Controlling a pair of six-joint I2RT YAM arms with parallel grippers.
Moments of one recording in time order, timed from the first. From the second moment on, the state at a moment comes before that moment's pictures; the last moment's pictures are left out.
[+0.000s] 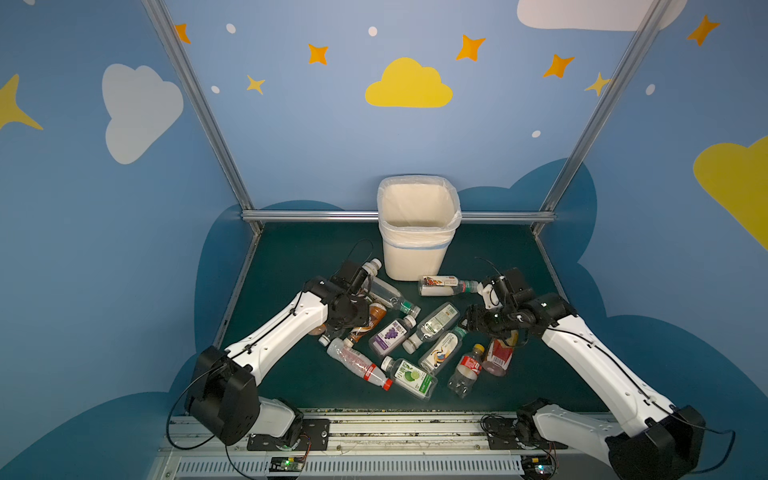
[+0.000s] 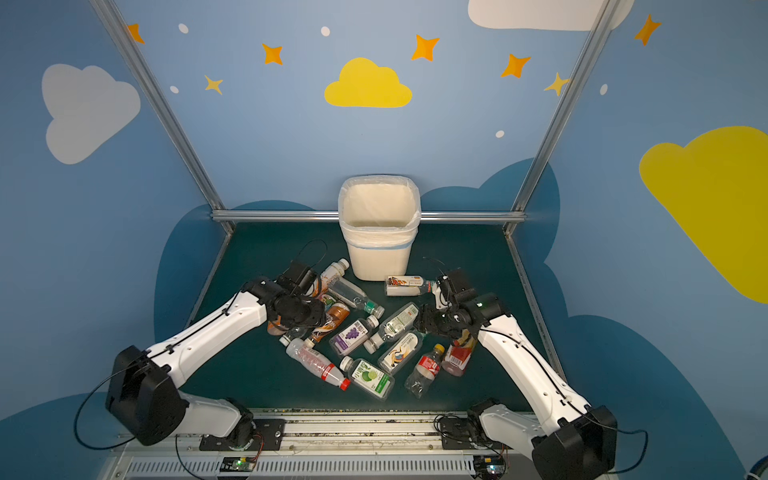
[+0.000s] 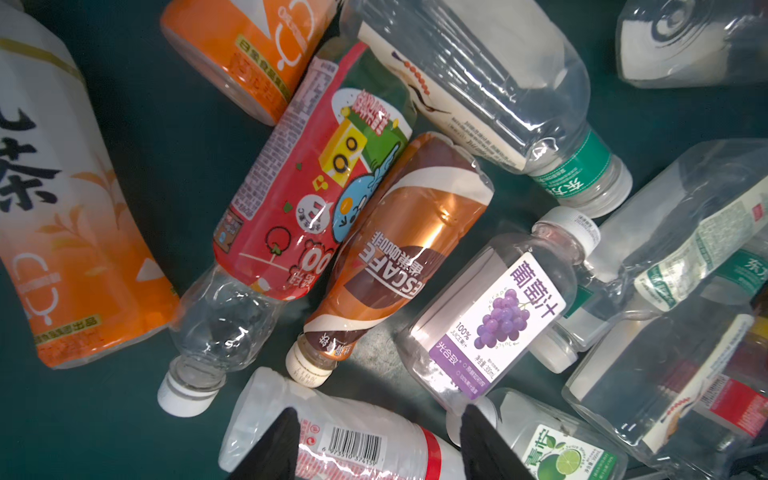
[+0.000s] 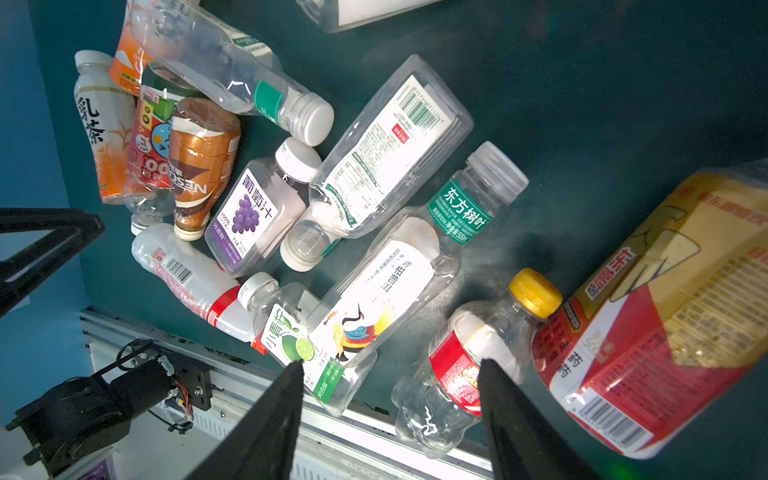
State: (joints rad) left arm -0.54 1.44 1.14 -0.93 0.01 -0.51; right arm 0.46 1.13 1.01 -1.00 -0.24 0.52
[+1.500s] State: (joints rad) left arm -0.56 1.91 1.46 -0.99 -0.03 -0.28; right arm 0.46 1.12 0.98 -1.00 -0.24 0.52
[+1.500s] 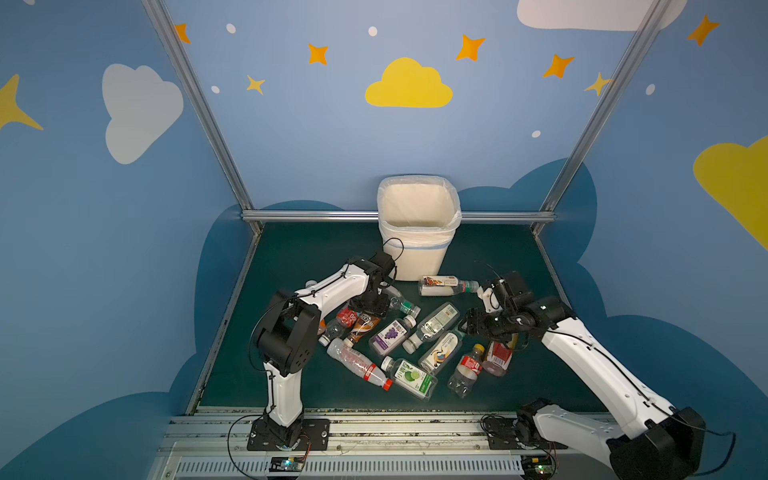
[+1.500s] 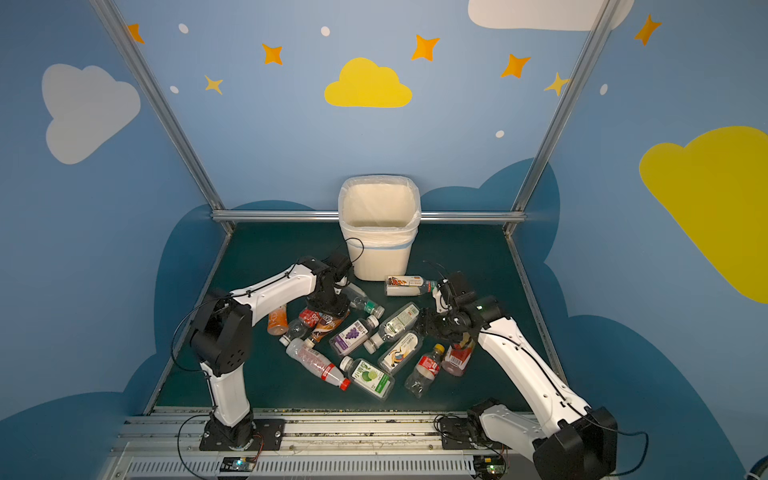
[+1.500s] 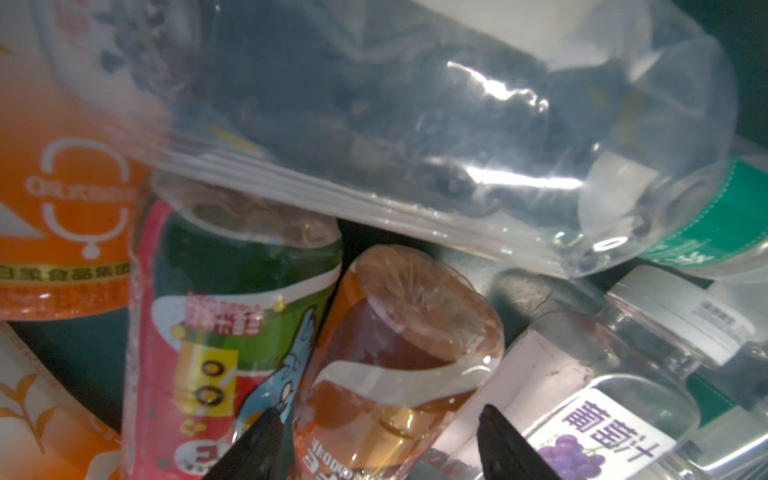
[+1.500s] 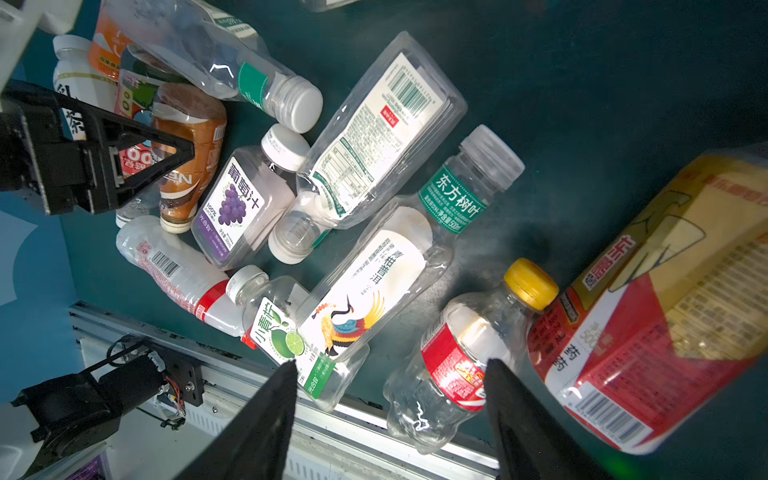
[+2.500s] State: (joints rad) left arm -0.56 1.98 1.45 -0.94 0.00 -0.28; right arm 0.46 1.12 0.98 -1.02 -0.20 0.52
